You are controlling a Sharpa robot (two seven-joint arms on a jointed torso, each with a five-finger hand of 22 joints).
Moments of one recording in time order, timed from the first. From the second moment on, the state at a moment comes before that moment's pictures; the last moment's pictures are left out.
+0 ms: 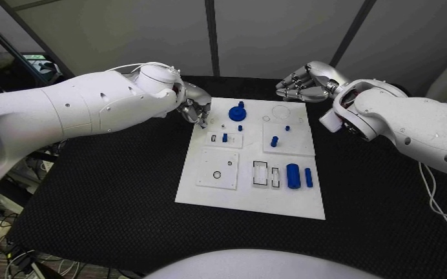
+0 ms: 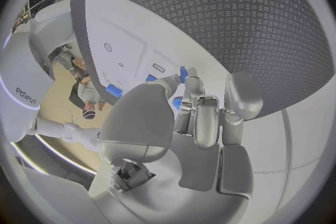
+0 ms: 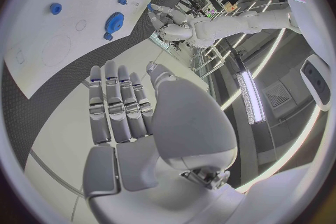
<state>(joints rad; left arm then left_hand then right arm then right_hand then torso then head) 1.41 -0.63 -0.22 1.15 -1.63 0.22 0.10 1.29 -0.02 0.47 0.21 0.09 0.99 0.05 0.34 0.43 1.09 -0.01 1.10 0.81 1.47 -0.06 1.51 1.31 0.12 1.45 0.05 1.02 1.31 1.22 -0.73 0.05 1.31 -0.90 -0.20 0.12 1.42 -0.07 0.17 0.20 0.32 0.98 0.22 0.07 0.07 1.17 0.15 0.07 0.07 1.18 0.11 0.07 0.23 0.18 0.94 0.24 0.15 0.07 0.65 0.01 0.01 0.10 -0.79</state>
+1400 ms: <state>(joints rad) 1.36 -0.78 -0.24 1.50 -0.80 -0.41 -0.46 1.03 -0.14 0.79 0.06 0.19 1.00 0.06 0.50 0.52 1.19 0.03 1.19 0.92 1.47 -0.07 1.57 1.31 0.05 1.46 0.03 1.32 1.31 1.22 -0.73 0.05 1.30 -0.91 -0.20 0.12 1.42 -0.07 0.18 0.20 0.32 0.98 0.22 0.07 0.07 1.17 0.15 0.07 0.07 1.18 0.11 0.07 0.23 0.18 0.95 0.24 0.15 0.07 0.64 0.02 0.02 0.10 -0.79</state>
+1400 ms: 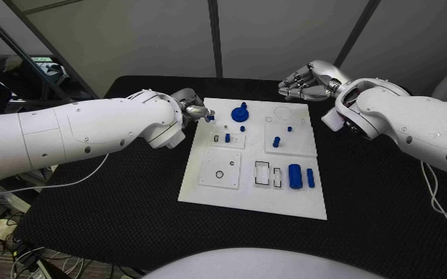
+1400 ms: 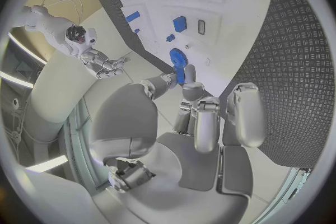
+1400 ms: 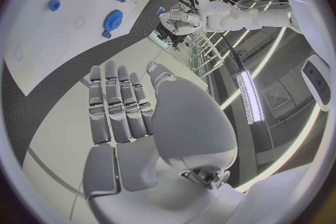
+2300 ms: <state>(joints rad) 1.36 -0.70 -0.24 1.42 -0.93 -0.19 -0.50 1.02 -0.16 0.77 0.03 0.27 1.00 0.05 0.53 0.53 1.21 0.04 1.20 0.93 1.47 -0.07 1.57 1.31 0.05 1.46 0.03 1.32 1.31 1.22 -0.73 0.05 1.30 -0.91 -0.20 0.12 1.42 -0.07 0.18 0.20 0.32 0.98 0.22 0.07 0.07 1.17 0.15 0.07 0.07 1.18 0.11 0.07 0.23 0.18 0.95 0.24 0.15 0.07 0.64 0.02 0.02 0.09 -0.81</state>
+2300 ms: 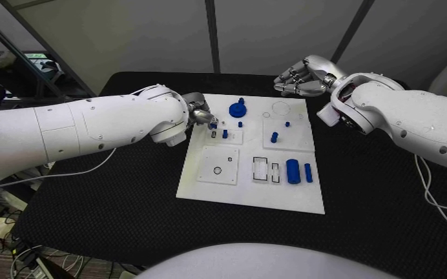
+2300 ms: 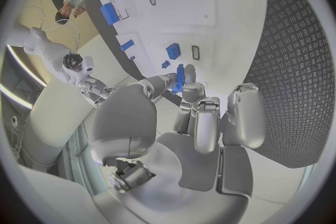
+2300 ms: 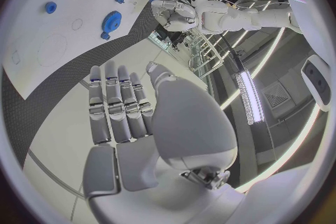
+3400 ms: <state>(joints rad) 1.35 -0.64 -0.24 1.36 -1.10 0.00 -0.53 1.03 -0.15 0.77 0.02 0.30 1.00 0.05 0.54 0.53 1.22 0.04 1.23 0.97 1.47 -0.07 1.57 1.31 0.05 1.46 0.03 1.34 1.31 1.22 -0.72 0.05 1.30 -0.91 -0.20 0.12 1.42 -0.07 0.18 0.20 0.32 0.98 0.22 0.07 0.07 1.17 0.15 0.07 0.07 1.18 0.11 0.07 0.23 0.18 0.95 0.24 0.15 0.07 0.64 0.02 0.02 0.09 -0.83</state>
